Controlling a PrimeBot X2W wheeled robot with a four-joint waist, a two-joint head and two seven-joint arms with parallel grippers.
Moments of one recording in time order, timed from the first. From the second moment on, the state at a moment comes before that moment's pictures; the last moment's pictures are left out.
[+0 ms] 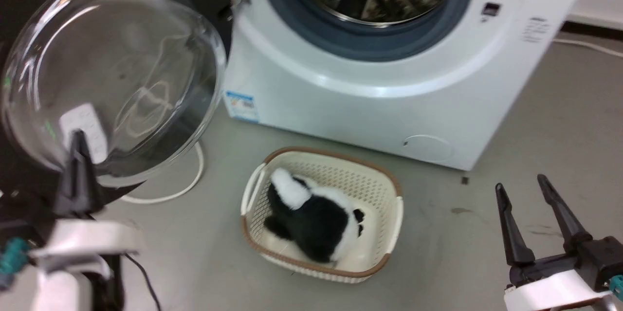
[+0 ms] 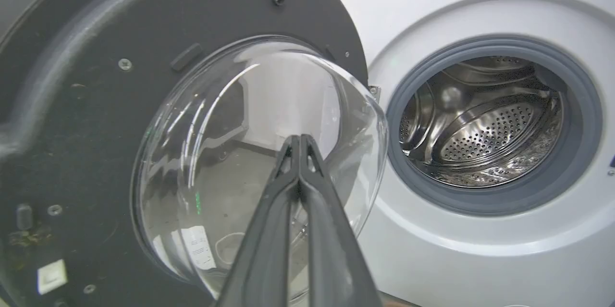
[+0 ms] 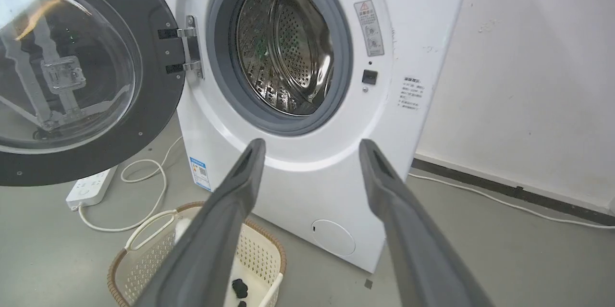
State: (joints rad) left arm -0.19 0.24 0.11 0.07 -0.31 0.03 -0.26; right arm 0.00 -0.09 -0.07 -0.02 0.01 0.13 -0.26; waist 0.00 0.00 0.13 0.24
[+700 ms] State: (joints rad) left arm 0.02 0.10 -0.11 0.08 -0.18 0.02 -0.26; right arm 0.08 -0.06 -0.09 -0.04 0.00 0.13 -0.26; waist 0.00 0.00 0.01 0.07
